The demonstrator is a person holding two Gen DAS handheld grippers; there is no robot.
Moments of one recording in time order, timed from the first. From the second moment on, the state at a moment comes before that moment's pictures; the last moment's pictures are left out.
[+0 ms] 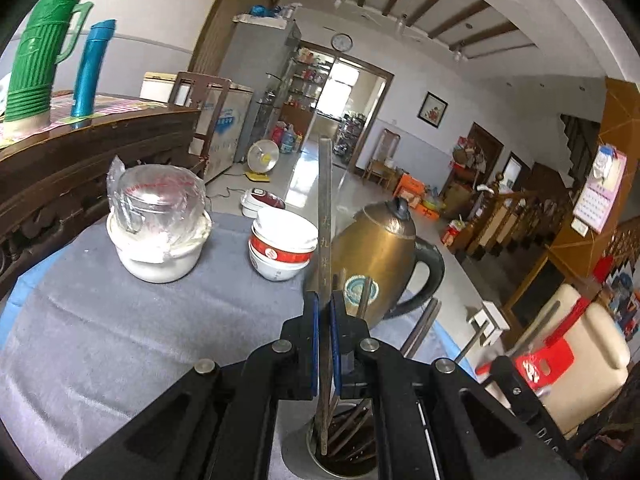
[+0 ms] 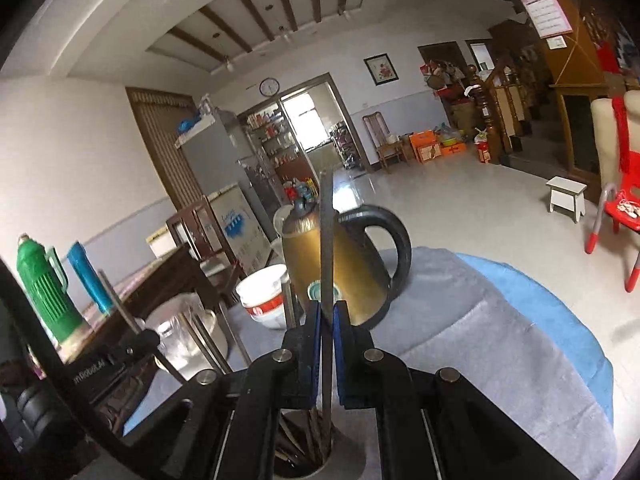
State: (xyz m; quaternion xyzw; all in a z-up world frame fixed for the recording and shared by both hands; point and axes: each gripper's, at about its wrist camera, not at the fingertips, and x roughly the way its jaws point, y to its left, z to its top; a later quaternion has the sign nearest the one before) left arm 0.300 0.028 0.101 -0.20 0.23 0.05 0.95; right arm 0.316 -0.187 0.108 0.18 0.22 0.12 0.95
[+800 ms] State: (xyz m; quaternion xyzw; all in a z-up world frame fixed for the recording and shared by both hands) left arm 0.293 -0.002 0.065 -0.15 0.29 0.01 0.95; right arm 0.312 -0.168 0.078 0.13 0.26 0.15 0.95
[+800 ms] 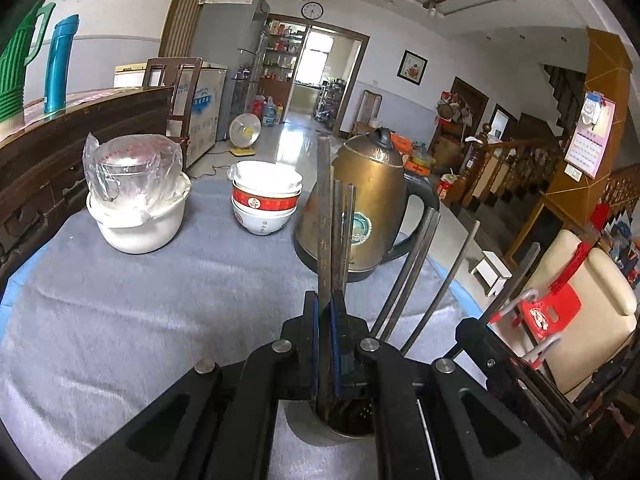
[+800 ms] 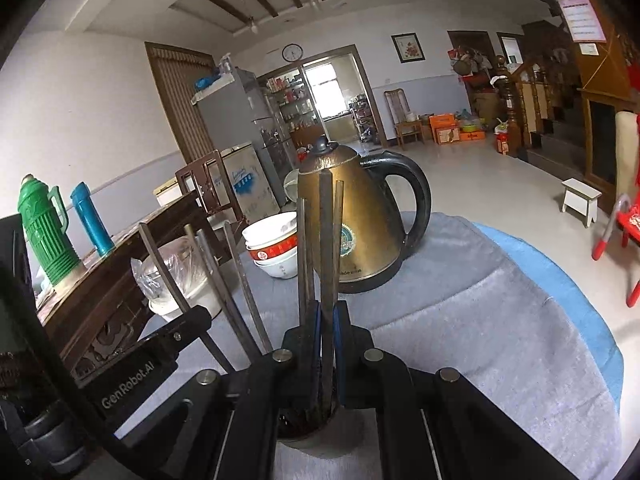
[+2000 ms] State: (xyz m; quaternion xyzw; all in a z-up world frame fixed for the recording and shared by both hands) left arm 0.291 0.016 0.078 -0.17 0.32 -0.01 0.93; right arm 0.325 -0.169 0.086 0.13 0.28 0.16 0.94
